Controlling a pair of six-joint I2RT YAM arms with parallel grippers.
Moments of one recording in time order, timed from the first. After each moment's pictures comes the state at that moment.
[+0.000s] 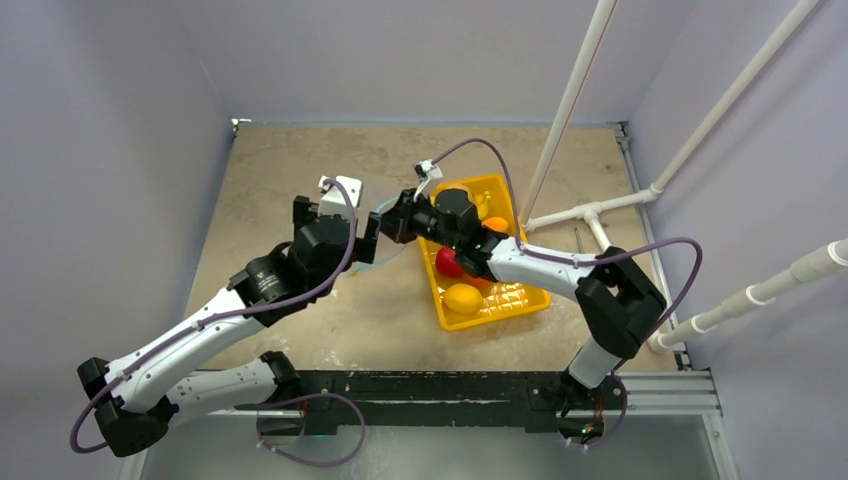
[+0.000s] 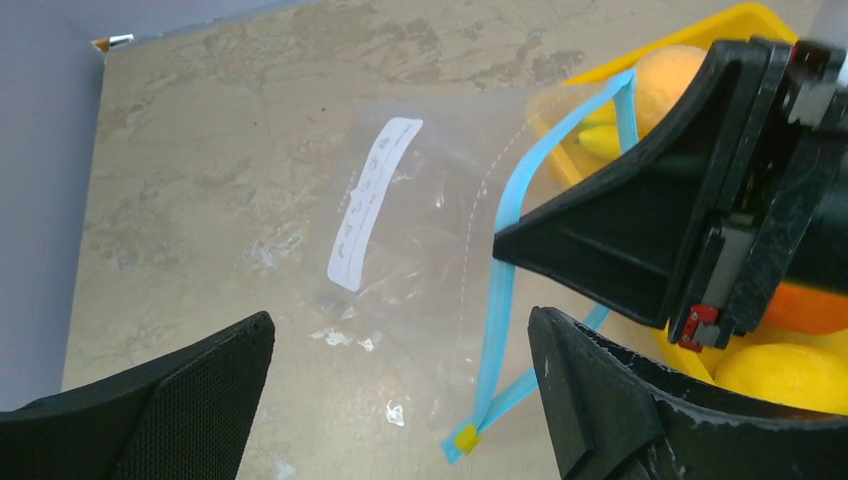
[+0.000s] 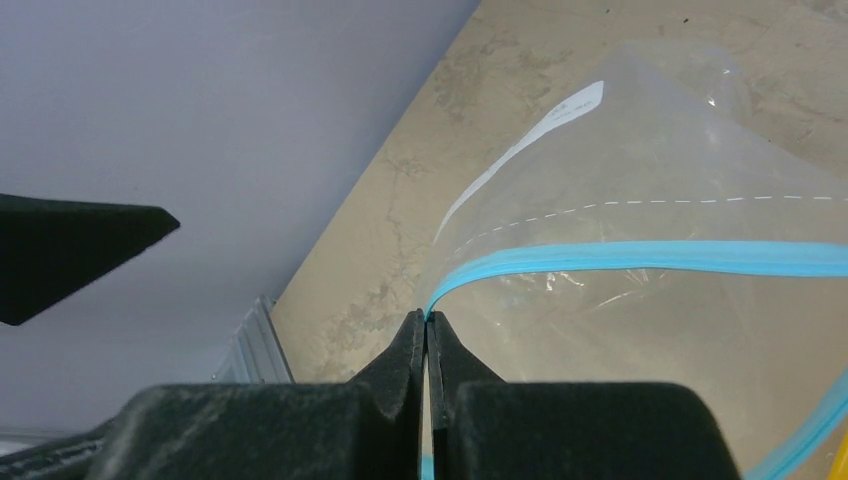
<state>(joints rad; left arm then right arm) -0.89 0.94 1.01 -0.55 -0.74 -0.20 0.84 1.65 1.02 0.50 -0.16 0.68</state>
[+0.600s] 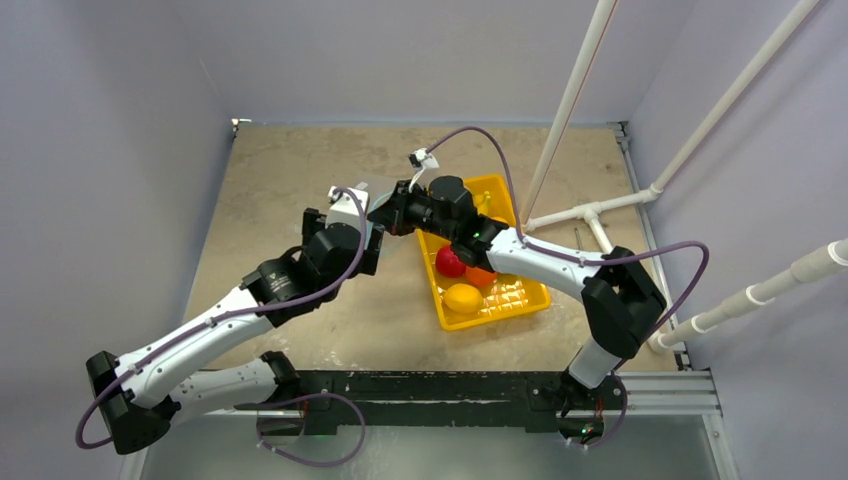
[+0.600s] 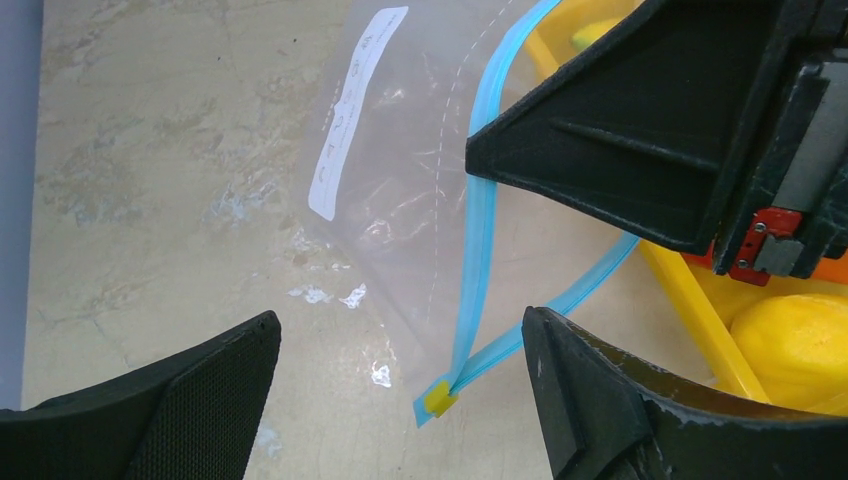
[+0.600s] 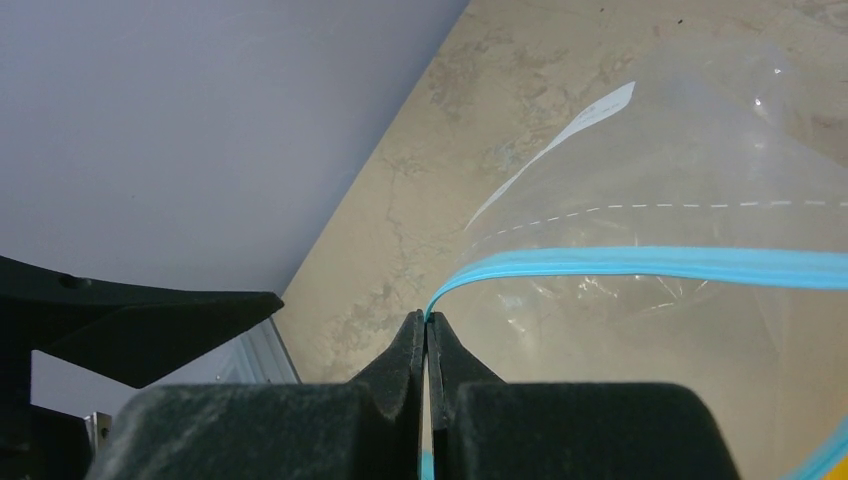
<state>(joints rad) -0.89 0.95 0.95 -0.61 -0.69 -0.28 0.84 1.65 1.15 0.31 -0.15 0.68</state>
